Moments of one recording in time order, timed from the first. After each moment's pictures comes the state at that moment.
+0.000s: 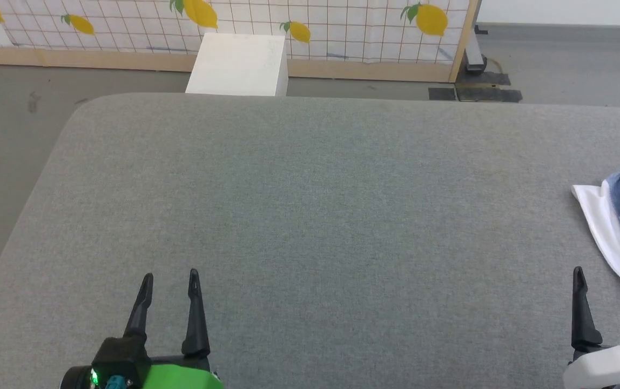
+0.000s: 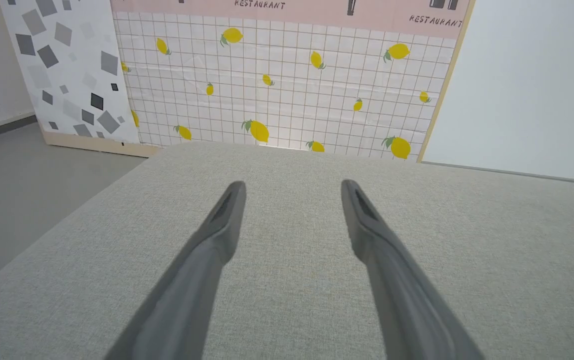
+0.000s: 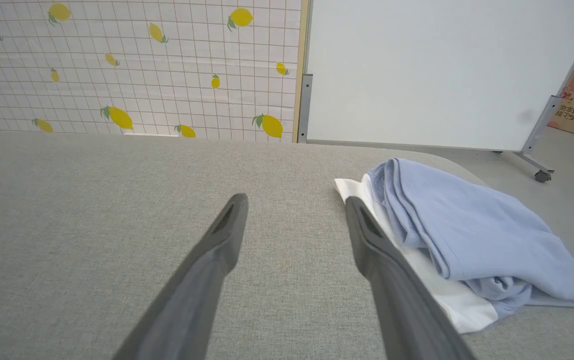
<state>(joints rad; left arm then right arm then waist) 0.14 0.06 -0.10 -0.08 -0.16 0.07 -0.26 0.09 -0.05 -0.28 0.07 -0.01 0.13 -0.19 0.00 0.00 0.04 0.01</state>
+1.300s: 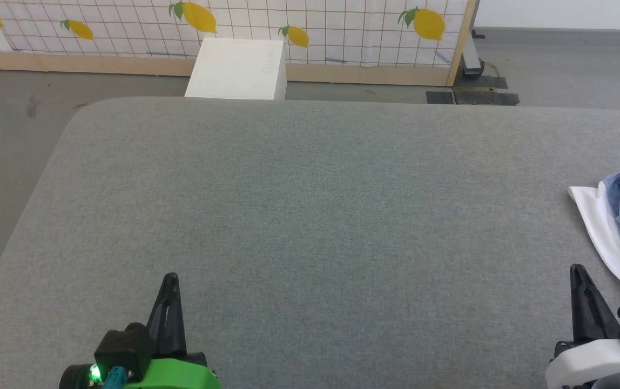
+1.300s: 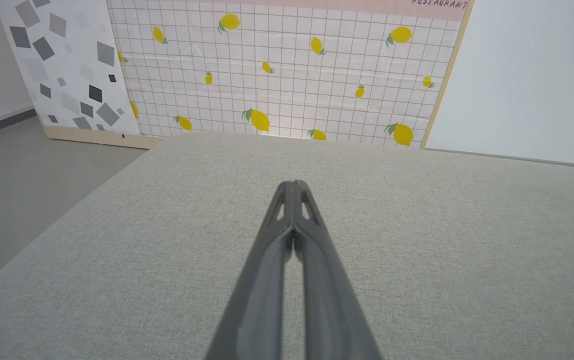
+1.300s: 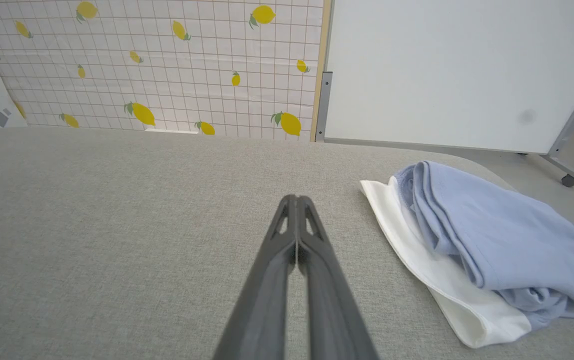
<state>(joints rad) 0.14 0.06 -0.09 -0.06 -0.14 0.06 -0.20 0.08 -0.05 -0.22 0.06 -0.01 0.13 -0.15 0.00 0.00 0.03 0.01</state>
